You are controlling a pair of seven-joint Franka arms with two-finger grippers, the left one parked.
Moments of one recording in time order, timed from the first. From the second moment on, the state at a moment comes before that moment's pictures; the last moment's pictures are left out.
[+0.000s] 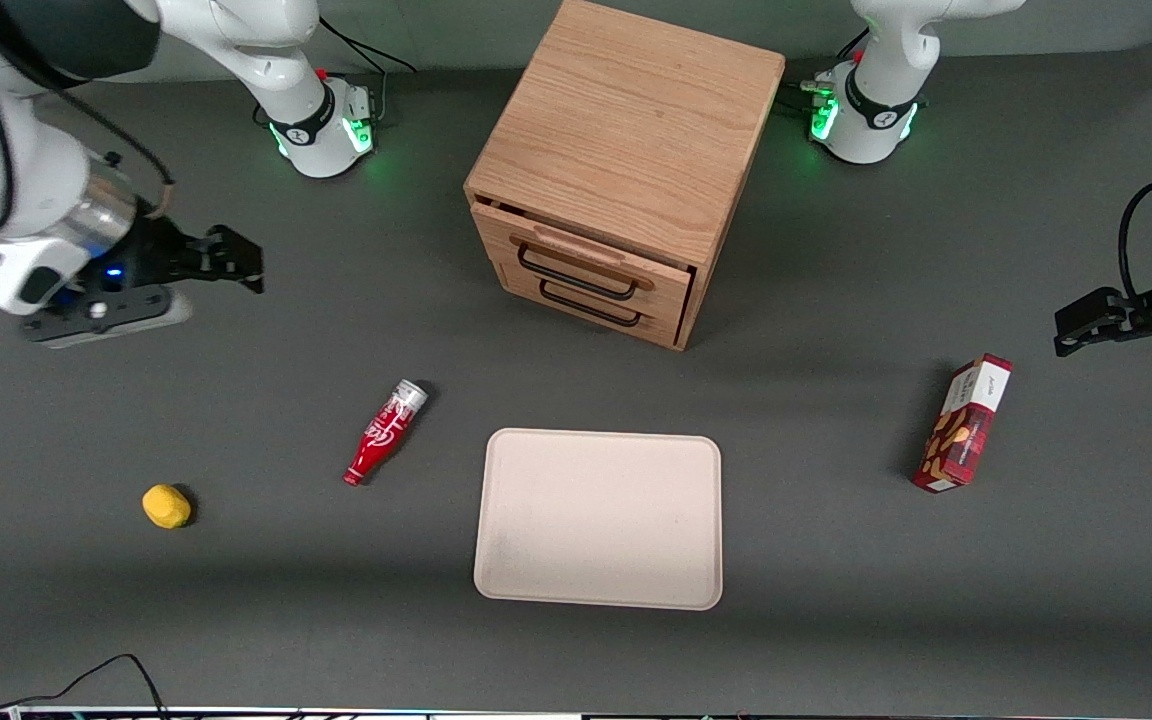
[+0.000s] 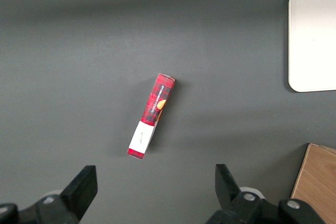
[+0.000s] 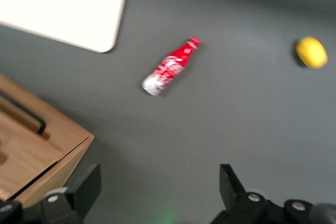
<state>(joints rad) -0.14 0.14 0.47 -1.45 -0.01 1.50 0.04</state>
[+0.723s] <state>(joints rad) 0.00 0.53 0.78 -1.26 -0.02 1.64 -0.17</state>
